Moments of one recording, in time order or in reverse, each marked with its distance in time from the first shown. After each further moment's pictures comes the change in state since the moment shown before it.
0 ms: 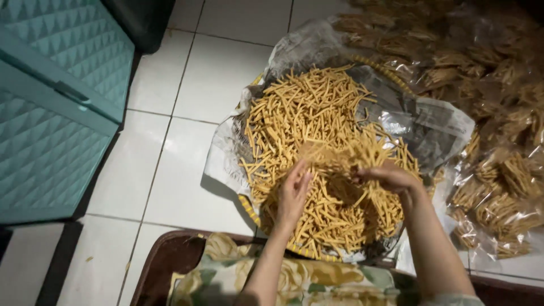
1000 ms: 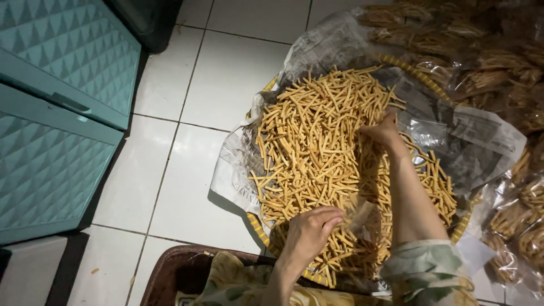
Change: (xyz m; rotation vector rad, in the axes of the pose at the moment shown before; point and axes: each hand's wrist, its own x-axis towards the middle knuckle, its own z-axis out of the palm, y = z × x) left_hand -0.001 -0.019 -0.008 0.741 -0.231 0.352; right_hand 0.167 -0.053 0.019 -0.320 0.275 0.243
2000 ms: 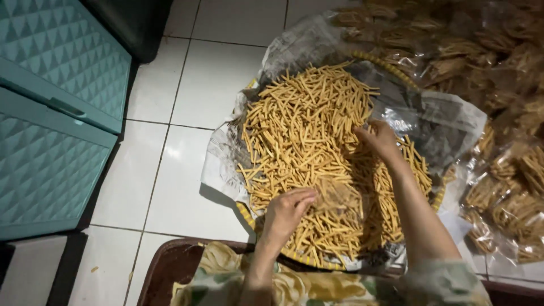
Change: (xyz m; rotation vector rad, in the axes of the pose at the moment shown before) left_hand -0.004 -0.008 -0.018 -0.106 0.014 -0.144; right_hand 0.028 0.106 -0.031 -0.203 0.166 -0.497
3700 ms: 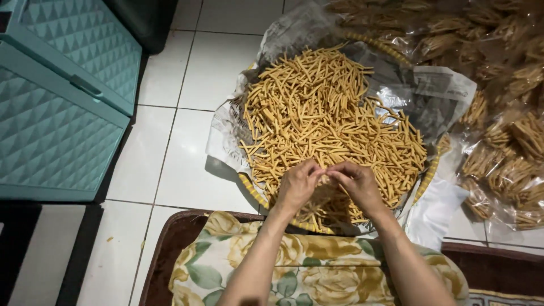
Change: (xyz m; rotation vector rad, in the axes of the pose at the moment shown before) left_hand -0.005 -0.036 0.058 0.164 0.088 0.135; right_hand -0.251 -0.087 0.012 0.558 -0.019 -0.204
